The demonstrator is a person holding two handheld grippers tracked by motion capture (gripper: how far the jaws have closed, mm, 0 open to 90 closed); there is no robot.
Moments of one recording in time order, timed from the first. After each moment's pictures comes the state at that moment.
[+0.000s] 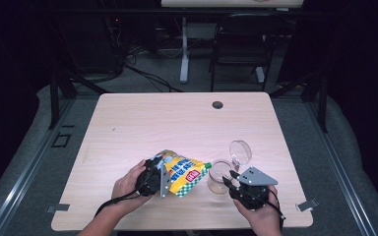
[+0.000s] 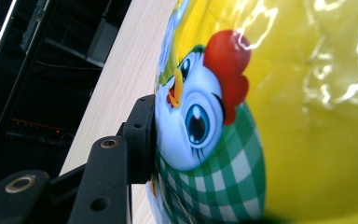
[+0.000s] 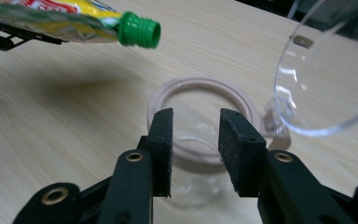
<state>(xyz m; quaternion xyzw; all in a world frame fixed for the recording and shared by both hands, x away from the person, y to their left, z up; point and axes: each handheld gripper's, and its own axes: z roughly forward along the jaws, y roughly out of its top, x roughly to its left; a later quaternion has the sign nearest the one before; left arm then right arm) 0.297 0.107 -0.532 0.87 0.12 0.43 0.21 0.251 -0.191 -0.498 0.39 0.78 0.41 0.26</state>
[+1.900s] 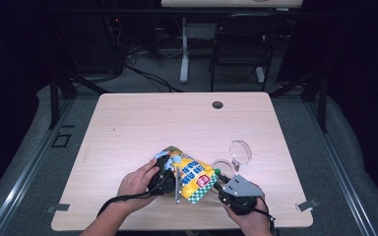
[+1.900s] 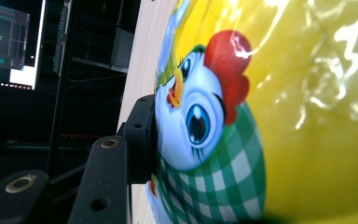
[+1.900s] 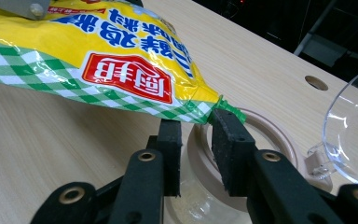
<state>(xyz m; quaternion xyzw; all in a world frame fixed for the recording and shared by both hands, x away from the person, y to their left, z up) 0.291 0.076 -0.525 0.86 0.04 0.49 0.13 0.238 -0.163 -0.507 0.31 0.80 0.43 0.30</state>
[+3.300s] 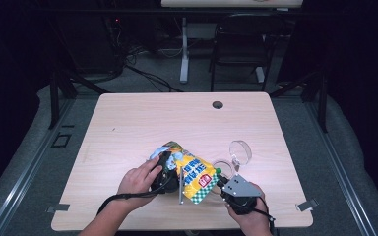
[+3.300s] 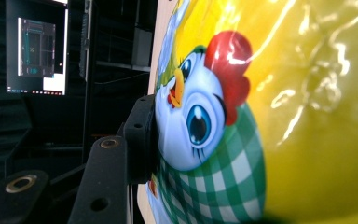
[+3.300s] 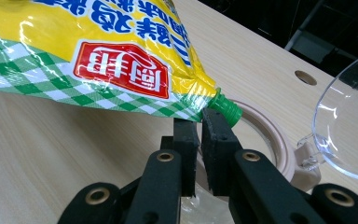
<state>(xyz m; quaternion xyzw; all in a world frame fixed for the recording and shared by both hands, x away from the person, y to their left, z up) 0.289 0.067 -0.517 0.85 0.01 0.53 0.09 0.239 -0.164 -0.511 0.31 0.80 0.41 0.31</state>
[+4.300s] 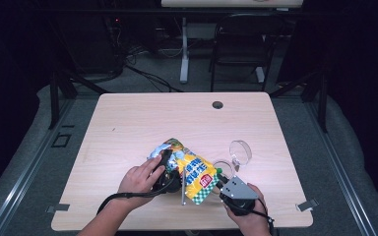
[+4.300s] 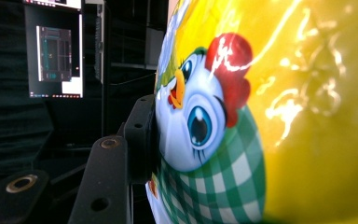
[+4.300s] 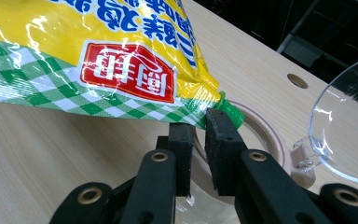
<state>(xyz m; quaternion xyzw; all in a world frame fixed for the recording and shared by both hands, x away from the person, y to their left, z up) 0.287 0.061 -0.514 0.83 0.00 0.55 0.07 0.237 -0.160 -0.513 0.31 0.80 0.40 0.33</state>
